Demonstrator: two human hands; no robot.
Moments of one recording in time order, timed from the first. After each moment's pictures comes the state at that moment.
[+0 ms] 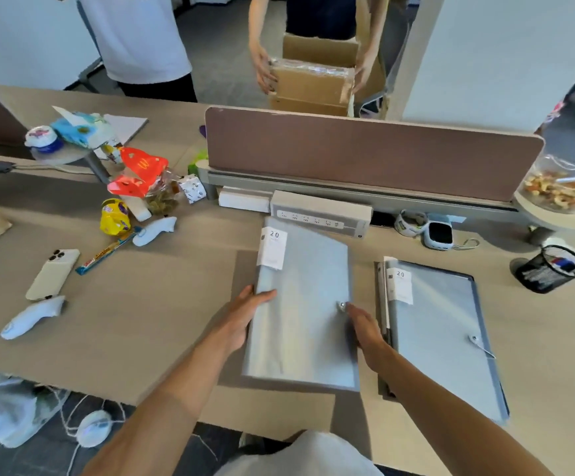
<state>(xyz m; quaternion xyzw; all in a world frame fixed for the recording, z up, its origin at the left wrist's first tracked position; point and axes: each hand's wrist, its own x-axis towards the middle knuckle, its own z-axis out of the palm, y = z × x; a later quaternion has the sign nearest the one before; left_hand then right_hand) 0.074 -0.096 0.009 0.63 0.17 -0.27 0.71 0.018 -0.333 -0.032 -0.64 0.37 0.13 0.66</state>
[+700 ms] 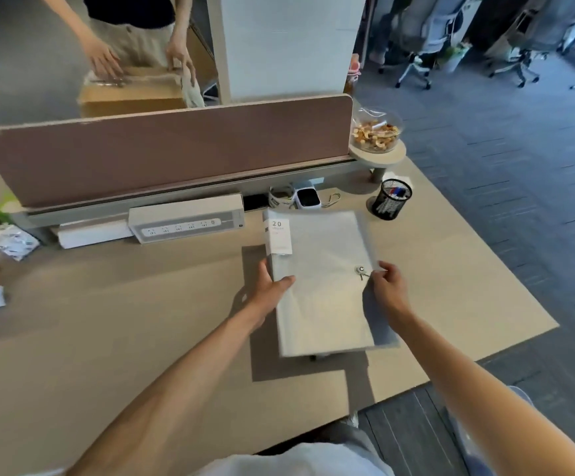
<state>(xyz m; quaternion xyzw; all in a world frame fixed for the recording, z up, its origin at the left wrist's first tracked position) 0.059 -0.306 0.012 0.72 -0.07 -0.37 0.58 -0.081 -0.497 0.006 -0.68 0.51 -0.18 0.50</state>
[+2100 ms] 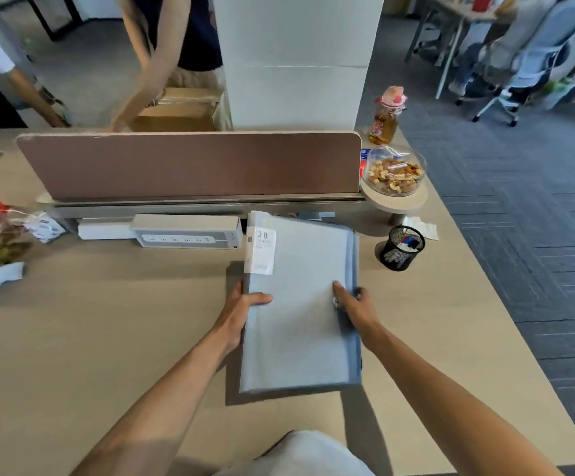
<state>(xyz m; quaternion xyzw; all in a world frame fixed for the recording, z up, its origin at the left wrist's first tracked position) 0.050 -0.375 0.027 0.66 0.05 -0.31 0.69 -0.028 -0.607 -0.009 -0.69 0.39 0.00 0.61</state>
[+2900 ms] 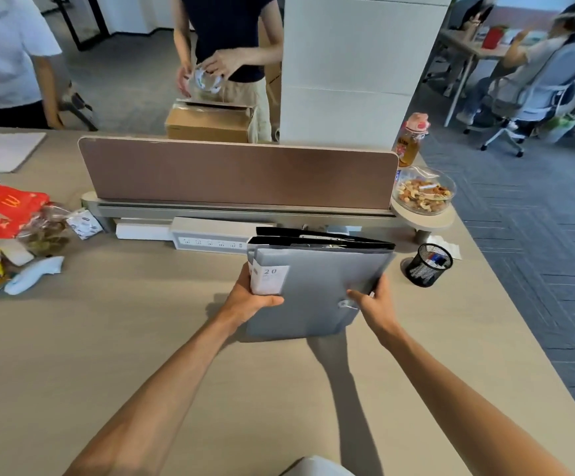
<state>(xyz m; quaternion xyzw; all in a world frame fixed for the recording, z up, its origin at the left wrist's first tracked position) 0.089 -0.303 0.040 0.74 -0.09 -0.22 0.63 -0.008 -0.547 0.039 -0.73 0.26 -0.12 0.62</state>
